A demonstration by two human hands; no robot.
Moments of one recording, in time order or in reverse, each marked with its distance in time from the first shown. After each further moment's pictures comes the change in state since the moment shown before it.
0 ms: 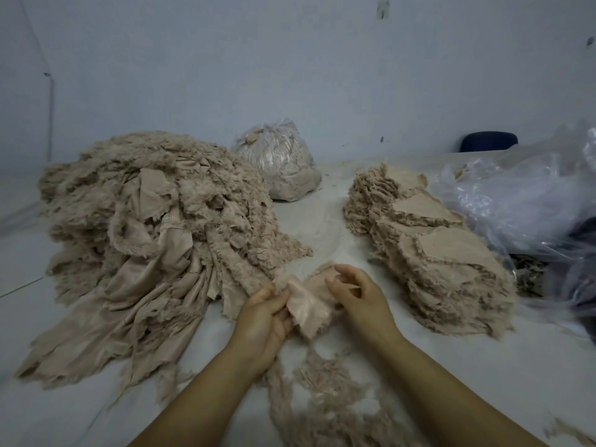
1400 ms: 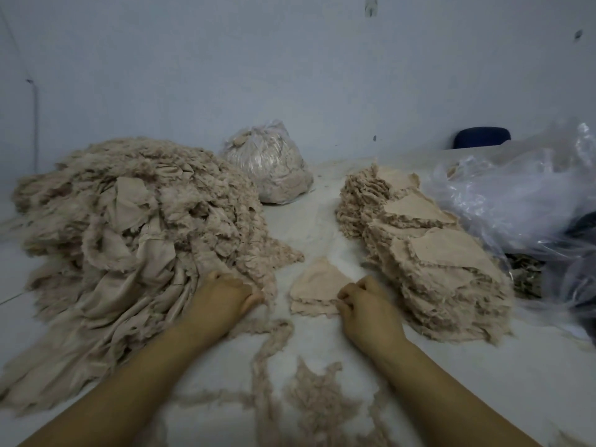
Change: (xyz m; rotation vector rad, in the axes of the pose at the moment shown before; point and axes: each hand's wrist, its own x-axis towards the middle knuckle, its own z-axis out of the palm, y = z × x) left_hand 0.054 0.051 -0.046 2.262 -0.038 0.749; right_hand 0.018 0.015 -0.021 -1.002 -0.048 -0.088
